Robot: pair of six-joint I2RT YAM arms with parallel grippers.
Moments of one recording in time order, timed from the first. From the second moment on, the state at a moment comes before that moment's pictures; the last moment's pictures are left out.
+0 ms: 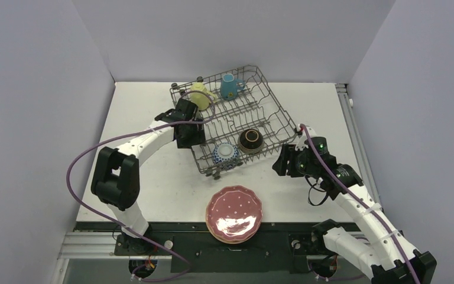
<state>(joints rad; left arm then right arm) -0.42 1.74 1.30 -0.62 -0.01 -0.54 0.41 0.88 0.79 -0.64 -0.14 0.38</state>
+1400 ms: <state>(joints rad) -0.82 0.89 0.65 -0.64 0.13 -0.77 0.94 0.84 0.63 -0.65 0.13 0.67</state>
